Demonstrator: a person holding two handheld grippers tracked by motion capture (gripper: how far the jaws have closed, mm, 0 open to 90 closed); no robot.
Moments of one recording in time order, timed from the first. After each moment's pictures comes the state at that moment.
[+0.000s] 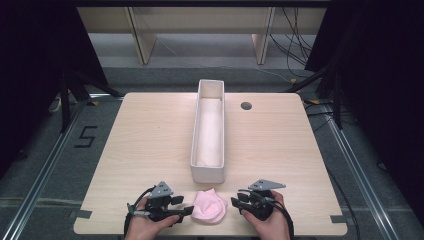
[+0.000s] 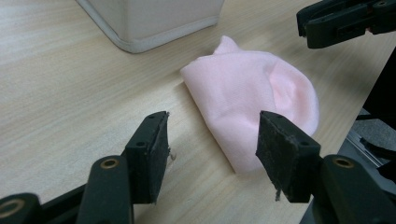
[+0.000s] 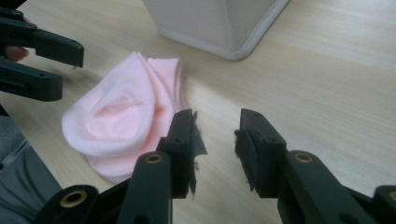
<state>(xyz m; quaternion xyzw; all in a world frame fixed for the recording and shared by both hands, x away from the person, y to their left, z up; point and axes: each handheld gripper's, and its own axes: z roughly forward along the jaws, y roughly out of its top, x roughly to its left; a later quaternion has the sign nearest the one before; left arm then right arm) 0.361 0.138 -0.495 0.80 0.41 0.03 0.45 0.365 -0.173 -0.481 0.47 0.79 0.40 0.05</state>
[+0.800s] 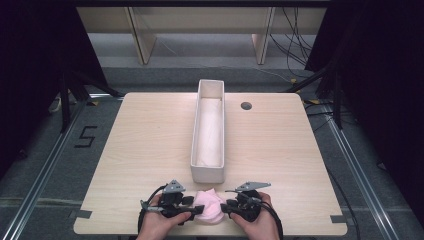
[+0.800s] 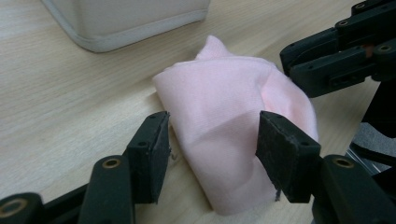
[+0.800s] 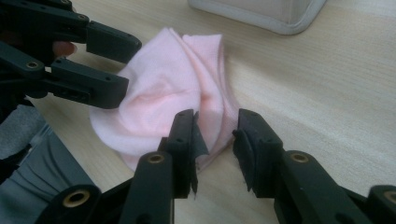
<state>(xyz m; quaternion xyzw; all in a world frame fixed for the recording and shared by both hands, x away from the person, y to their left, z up) 0.373 0.108 -0.502 0.80 0.42 0.00 0.43 0.364 -0.144 -0.486 0.48 0.80 0.36 -0.01</state>
